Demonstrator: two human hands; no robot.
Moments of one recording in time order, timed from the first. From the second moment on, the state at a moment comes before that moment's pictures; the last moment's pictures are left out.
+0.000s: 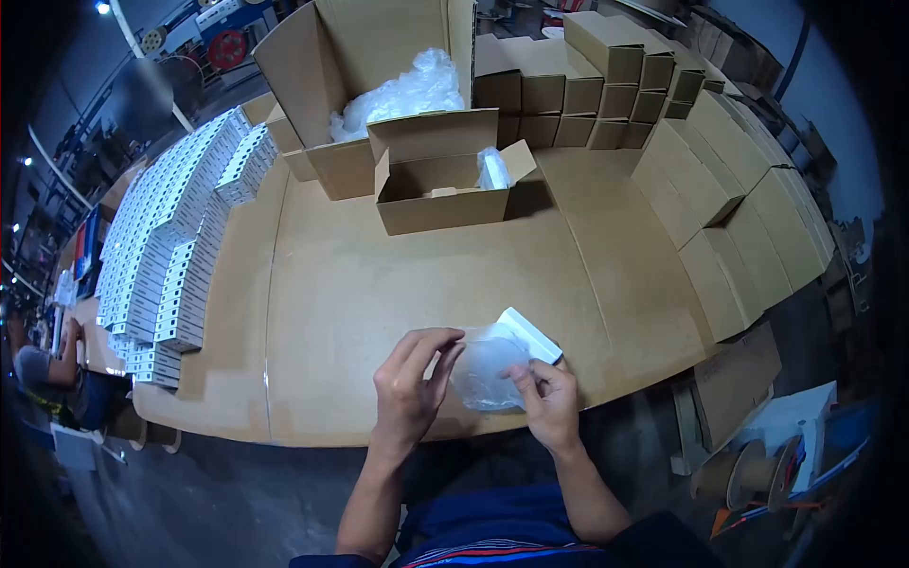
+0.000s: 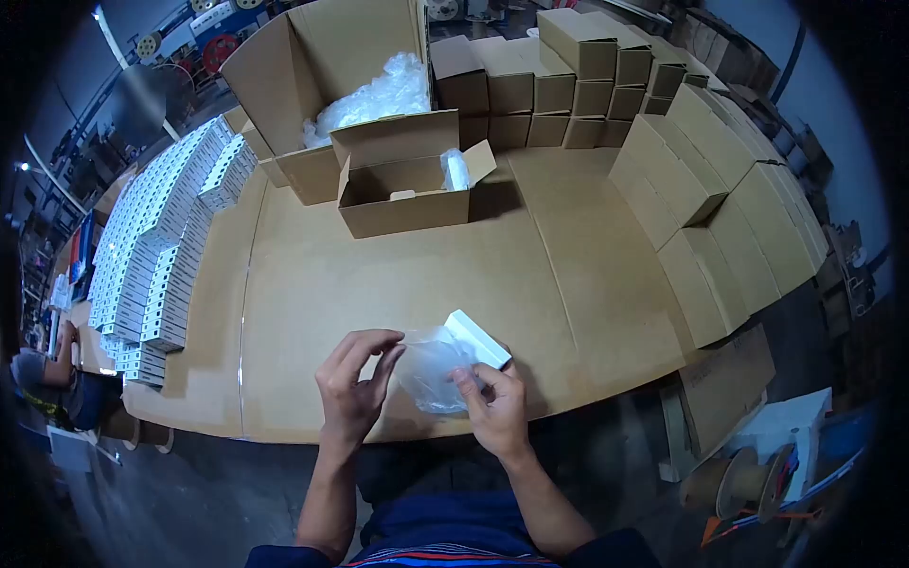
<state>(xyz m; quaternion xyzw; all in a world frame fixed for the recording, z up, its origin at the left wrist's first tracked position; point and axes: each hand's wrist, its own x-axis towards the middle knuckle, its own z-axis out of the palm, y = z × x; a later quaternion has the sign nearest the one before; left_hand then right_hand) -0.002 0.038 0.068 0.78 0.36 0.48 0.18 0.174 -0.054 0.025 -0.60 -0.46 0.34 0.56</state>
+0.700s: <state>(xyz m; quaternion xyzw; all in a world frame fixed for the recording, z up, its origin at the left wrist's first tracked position) 0.003 0.051 0.084 0.74 0.33 0.37 0.45 0.173 -0.054 0.042 -0.60 -0.62 0.15 0.49</state>
